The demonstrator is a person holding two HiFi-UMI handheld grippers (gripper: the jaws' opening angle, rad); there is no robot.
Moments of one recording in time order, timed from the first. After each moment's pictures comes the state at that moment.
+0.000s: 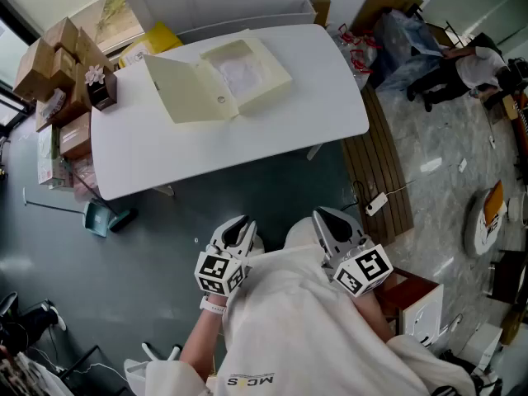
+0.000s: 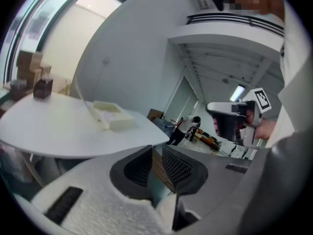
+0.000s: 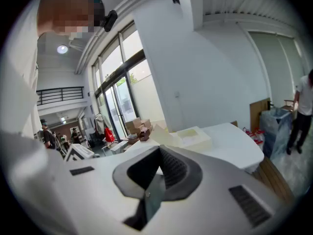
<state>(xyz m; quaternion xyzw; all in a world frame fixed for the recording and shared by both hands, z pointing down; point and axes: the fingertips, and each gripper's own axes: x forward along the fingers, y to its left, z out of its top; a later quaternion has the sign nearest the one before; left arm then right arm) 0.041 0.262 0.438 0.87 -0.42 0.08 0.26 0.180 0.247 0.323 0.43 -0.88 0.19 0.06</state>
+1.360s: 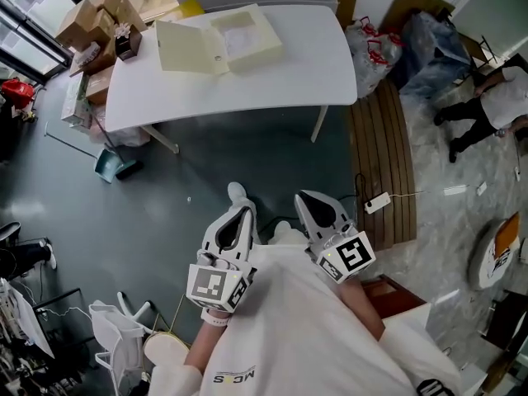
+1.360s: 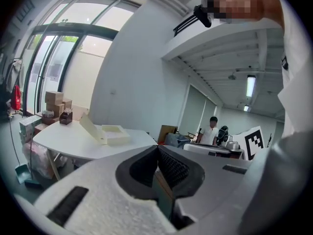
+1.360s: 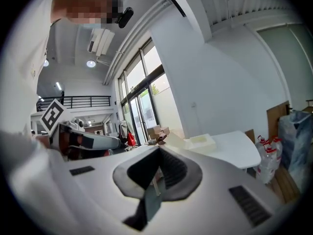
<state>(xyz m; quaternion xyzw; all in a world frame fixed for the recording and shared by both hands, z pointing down) 0.190 0.418 0.312 0.82 -0.54 0.05 0.17 0.293 0.383 0.323 0.35 -0.93 0.13 0.00</state>
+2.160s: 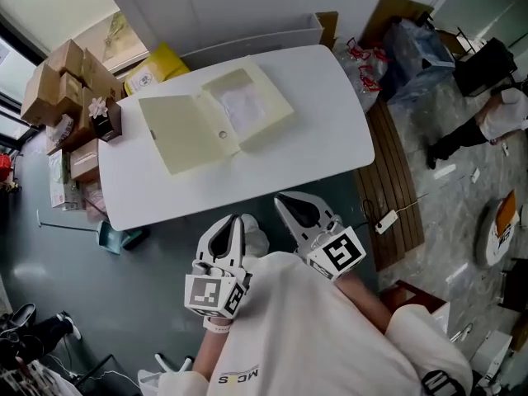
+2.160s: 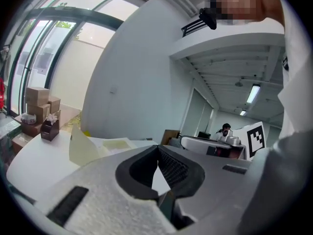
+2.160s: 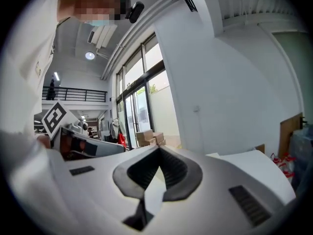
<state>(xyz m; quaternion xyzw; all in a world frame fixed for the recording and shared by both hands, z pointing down) 0.037 0.136 0.304 0.85 -0.50 0.04 0.18 0.124 0.110 0.289 0.37 -0.93 0.08 0.01</state>
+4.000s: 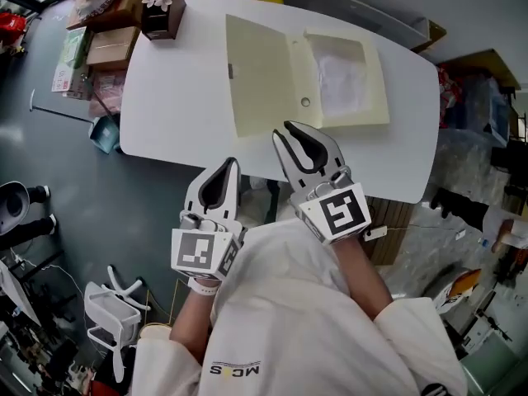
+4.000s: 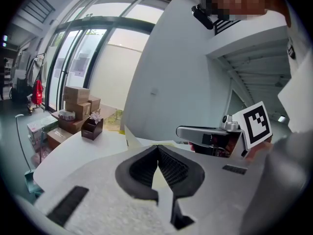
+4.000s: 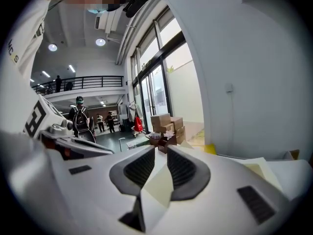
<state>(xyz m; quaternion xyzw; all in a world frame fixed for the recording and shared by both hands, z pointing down) -0.165 0.040 0.355 0.73 -0.65 0.04 0.22 -0.106 -0.031 0.331 0.25 -0.96 0.09 0.11</state>
